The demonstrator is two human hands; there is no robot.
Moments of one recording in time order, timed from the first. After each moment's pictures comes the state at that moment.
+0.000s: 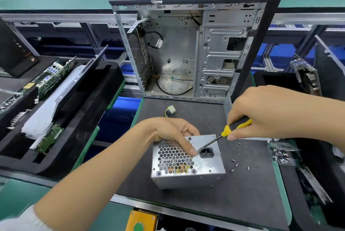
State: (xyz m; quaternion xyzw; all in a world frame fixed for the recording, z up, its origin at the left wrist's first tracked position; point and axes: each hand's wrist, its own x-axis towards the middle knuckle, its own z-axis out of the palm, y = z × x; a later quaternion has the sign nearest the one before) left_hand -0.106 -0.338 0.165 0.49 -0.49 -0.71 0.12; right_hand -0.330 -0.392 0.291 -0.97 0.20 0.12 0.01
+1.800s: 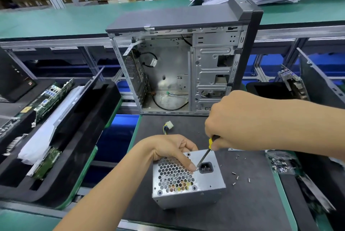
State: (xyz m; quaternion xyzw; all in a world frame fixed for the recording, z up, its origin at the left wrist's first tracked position) left_hand -0.109 -0.337 0.172 0.50 -0.50 -0.70 0.12; right_hand -0.290 -0.365 0.320 -0.95 0.14 0.19 -0.18
